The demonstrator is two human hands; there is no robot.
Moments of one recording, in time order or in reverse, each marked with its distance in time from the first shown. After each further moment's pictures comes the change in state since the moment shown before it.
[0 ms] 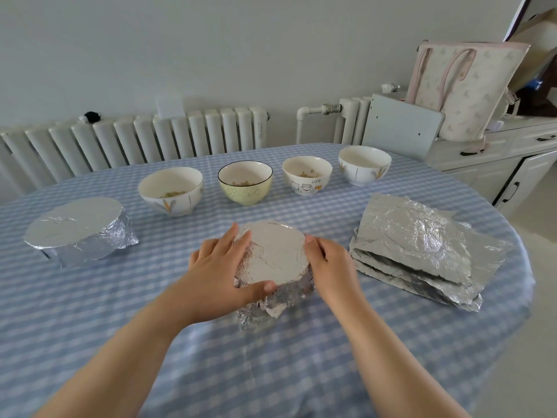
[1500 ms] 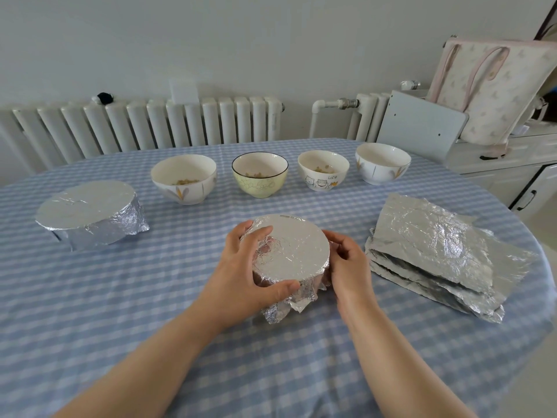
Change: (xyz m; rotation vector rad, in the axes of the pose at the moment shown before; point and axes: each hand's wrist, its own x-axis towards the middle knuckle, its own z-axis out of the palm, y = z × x) left_hand 0.003 0.000 0.035 -0.575 0.271 0.083; right_hand 0.006 0.012 0.021 0.621 0.072 0.280
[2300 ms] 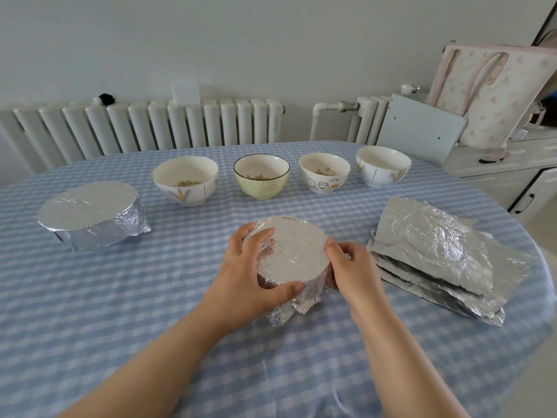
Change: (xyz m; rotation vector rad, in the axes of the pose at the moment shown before) left_hand -0.001 0.001 0.001 0.047 0.004 -0.056; right_hand -0.004 -0.015 -0.007 -0.392 0.010 -0.003
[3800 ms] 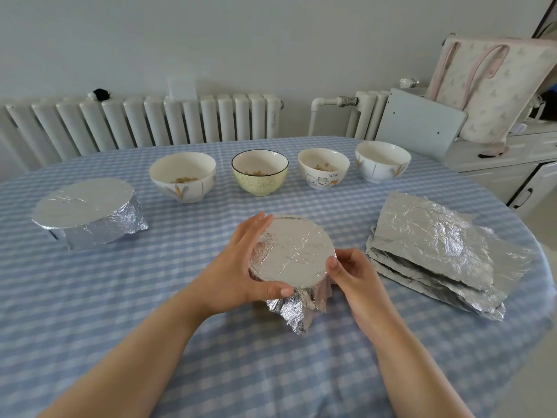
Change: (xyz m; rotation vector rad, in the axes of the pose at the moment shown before) left_hand 0.017 -0.012 -0.018 -0.083 -0.194 0.114; right_hand -0.015 0.022 -0.013 0.326 -0.235 -0.099
